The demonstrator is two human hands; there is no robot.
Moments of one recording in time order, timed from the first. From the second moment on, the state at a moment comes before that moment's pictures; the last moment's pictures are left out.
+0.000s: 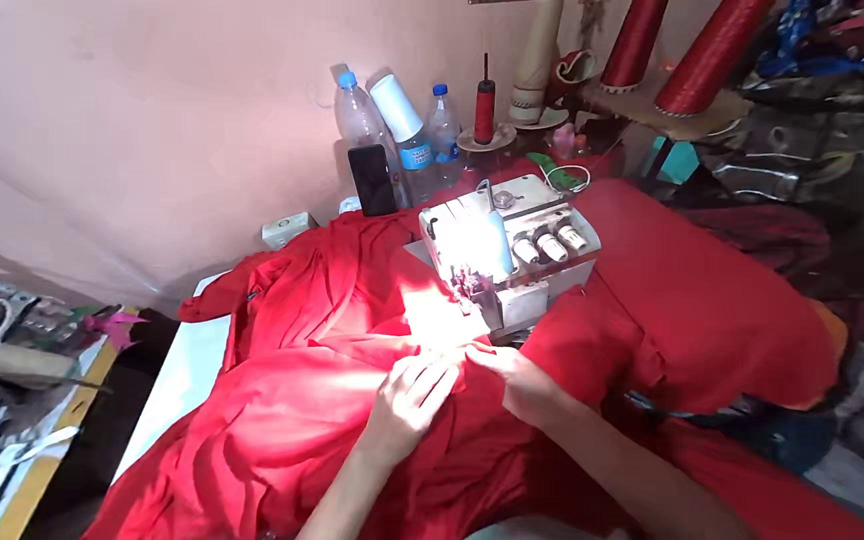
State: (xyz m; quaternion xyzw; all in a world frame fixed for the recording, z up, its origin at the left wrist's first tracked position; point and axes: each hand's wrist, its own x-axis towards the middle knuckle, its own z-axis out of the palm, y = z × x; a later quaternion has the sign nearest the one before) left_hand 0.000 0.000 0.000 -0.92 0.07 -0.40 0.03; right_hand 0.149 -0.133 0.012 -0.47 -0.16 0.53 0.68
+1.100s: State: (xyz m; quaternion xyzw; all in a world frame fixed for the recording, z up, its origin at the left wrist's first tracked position) left_hand 0.071 -0.007 0.057 -0.90 -0.28 -0.18 -0.30; right_hand 0.133 -0.141 -0.053 -0.67 -0.38 -0.03 0.64
